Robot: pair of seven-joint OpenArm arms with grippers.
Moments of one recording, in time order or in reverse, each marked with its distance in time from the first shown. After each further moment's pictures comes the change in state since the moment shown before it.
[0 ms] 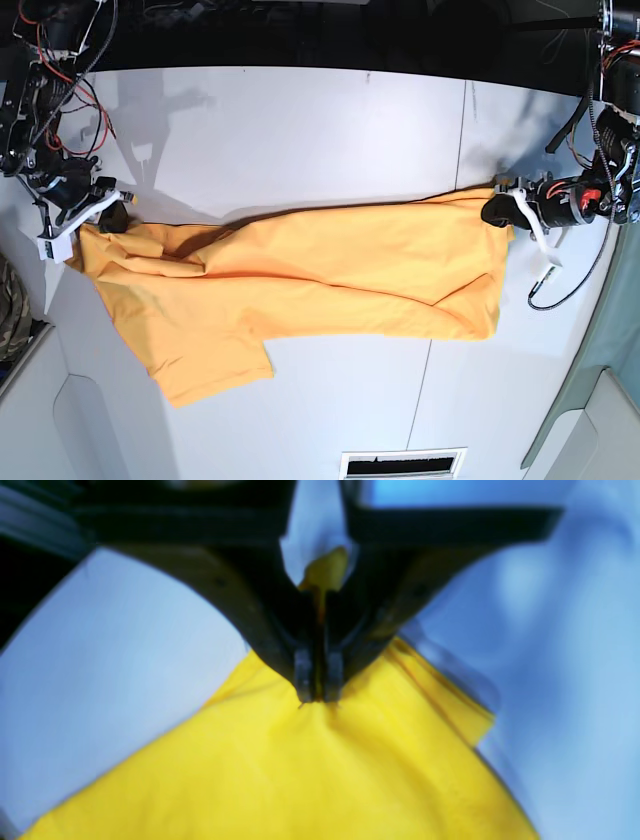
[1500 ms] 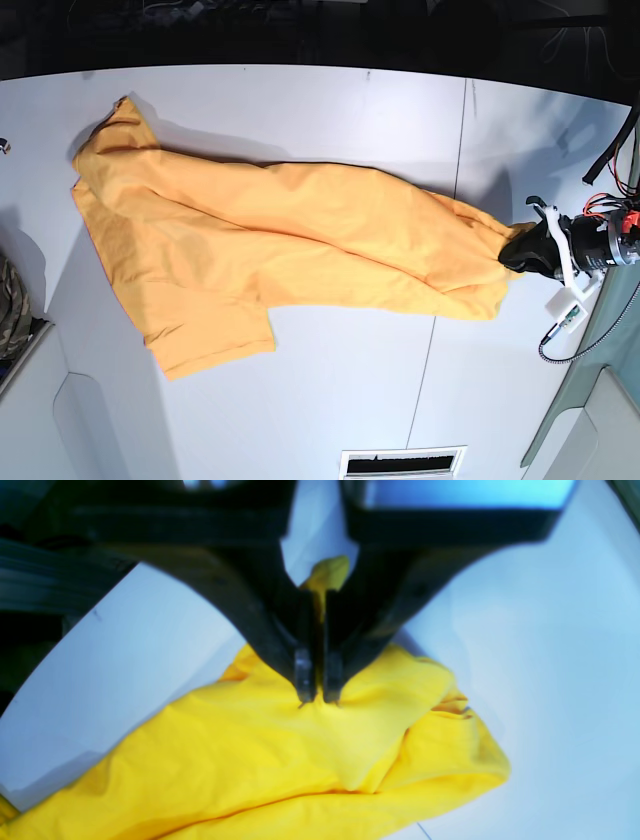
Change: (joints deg) left arm 3.3 -9.4 -0.1 24.5 -4.3 -0.2 1.8; right arm -18.1 11.2 19.8 23.9 14.6 1.4 -4.9
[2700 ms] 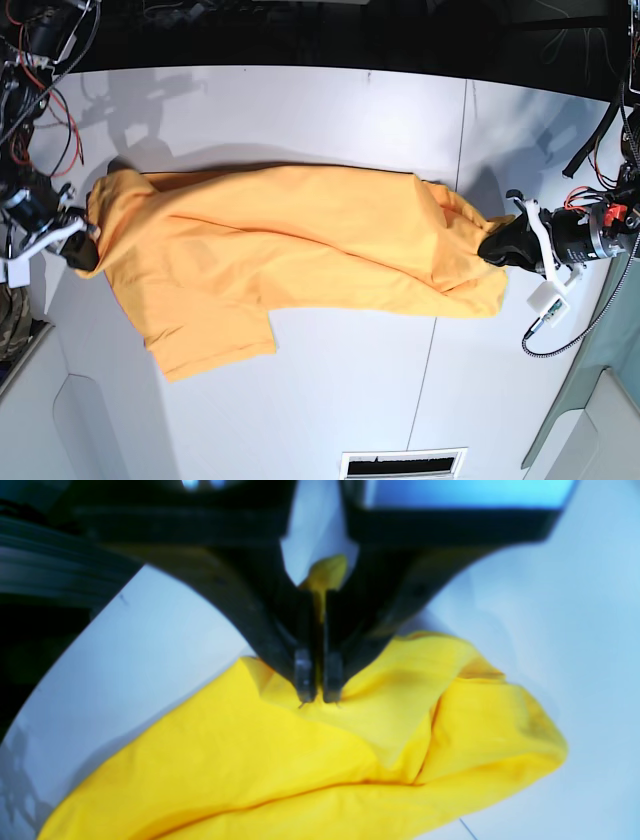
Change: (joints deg) left arm 0.8 3.7 0.0 -0.1 0.6 0.0 0.0; right arm 25.1 -9.6 -14.6 -23.9 -8.9 0.7 5.6
